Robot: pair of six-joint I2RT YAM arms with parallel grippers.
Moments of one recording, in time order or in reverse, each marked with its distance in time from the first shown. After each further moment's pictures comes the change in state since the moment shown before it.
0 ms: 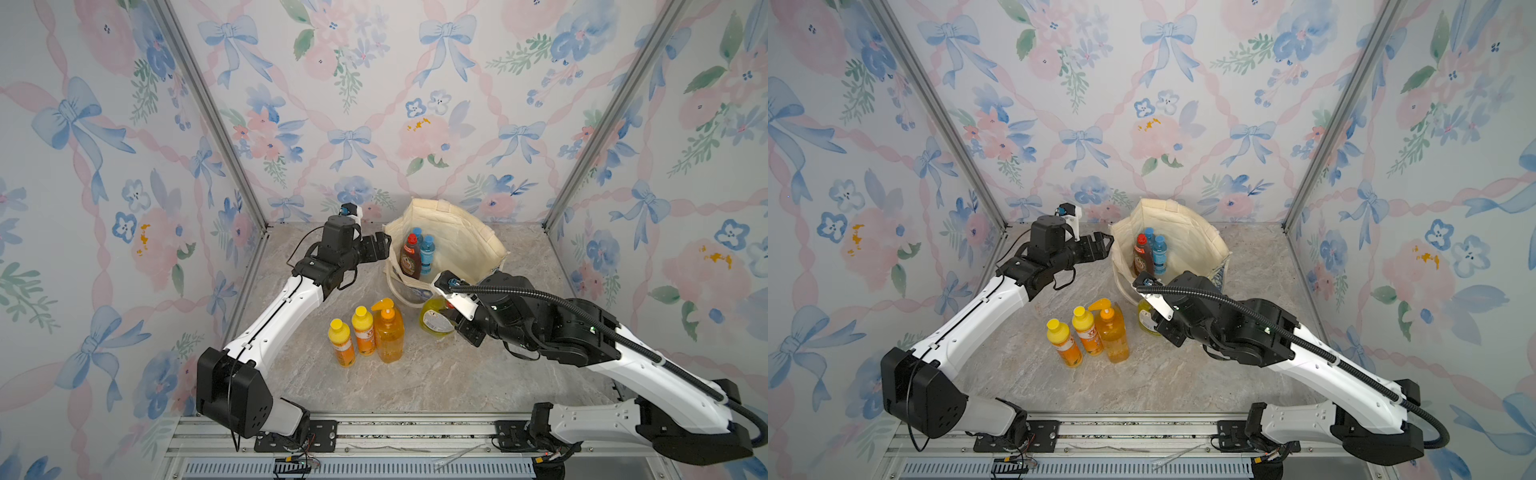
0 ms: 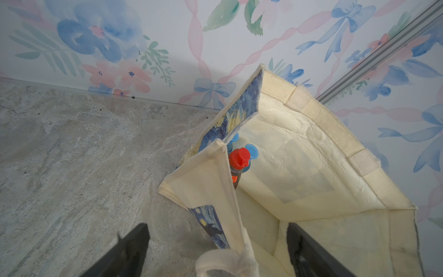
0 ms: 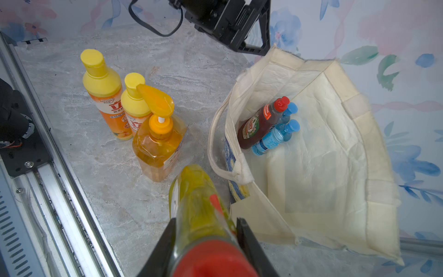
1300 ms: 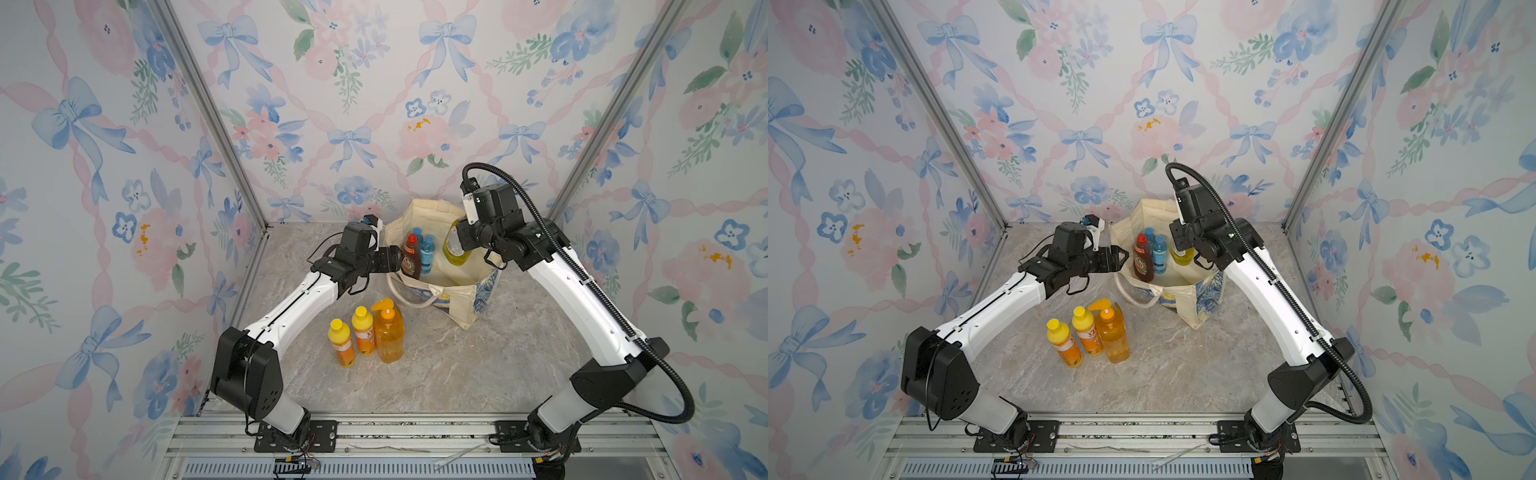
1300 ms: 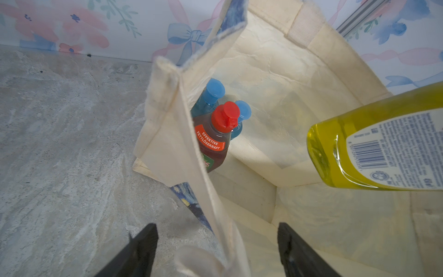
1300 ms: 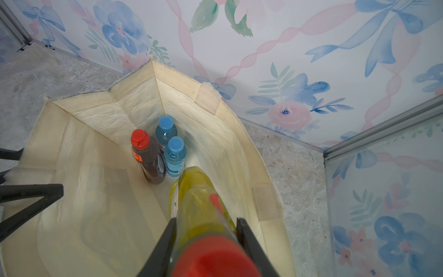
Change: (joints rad) left arm -0.062 0.105 0.000 -0.020 0.081 0.041; right arm -0.549 0.444 0.365 0.097 0.012 0.123
